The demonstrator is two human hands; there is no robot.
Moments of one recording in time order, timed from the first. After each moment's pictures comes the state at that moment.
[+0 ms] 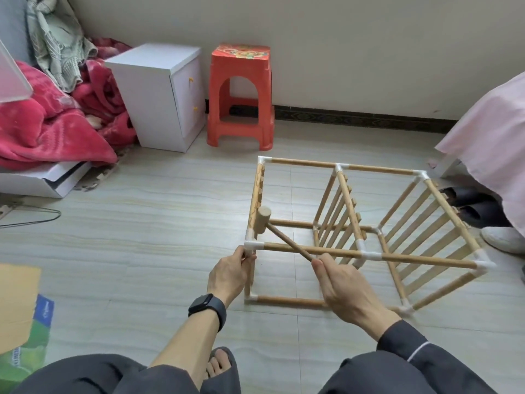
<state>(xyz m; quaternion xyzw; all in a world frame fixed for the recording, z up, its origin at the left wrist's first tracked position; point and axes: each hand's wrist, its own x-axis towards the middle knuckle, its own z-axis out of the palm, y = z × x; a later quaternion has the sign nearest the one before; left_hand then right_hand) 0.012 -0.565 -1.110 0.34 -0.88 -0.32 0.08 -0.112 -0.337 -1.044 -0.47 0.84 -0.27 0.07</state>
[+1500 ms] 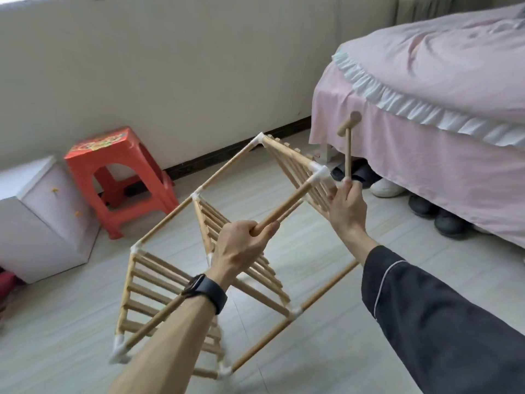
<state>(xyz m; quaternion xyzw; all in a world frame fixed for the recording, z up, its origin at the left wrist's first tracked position) -0.205 -0.415 -0.961 0.00 -0.94 -0.32 0.15 -0.282 -0.198 -0.957 0.07 0.77 -0.61 -0.16</state>
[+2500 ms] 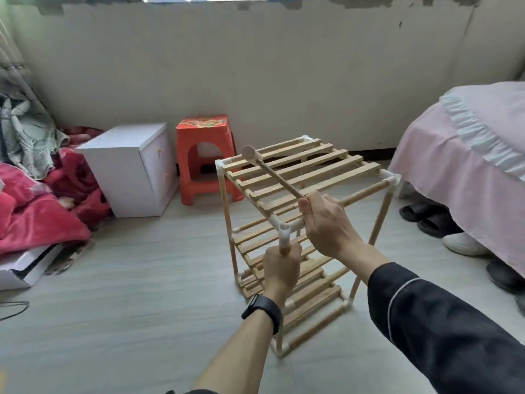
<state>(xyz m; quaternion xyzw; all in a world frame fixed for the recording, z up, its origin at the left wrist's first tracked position) -0.115 -0.460 -0.986 0.25 -0.71 -0.62 0.24 -0.183 -0.366 -0.895 -0.42 0.83 -0.32 -0.18</state>
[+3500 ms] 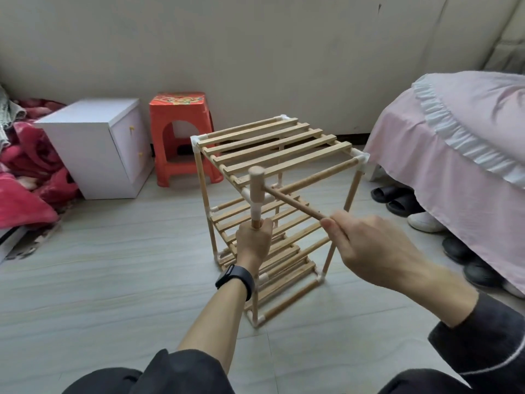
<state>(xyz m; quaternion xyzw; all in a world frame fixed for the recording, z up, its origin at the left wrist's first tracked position) -0.108 -0.465 -0.988 0.25 -0.71 -0.63 0.21 -0.103 -0.245 -0.863 -0.43 0.86 -0.24 -0.14</state>
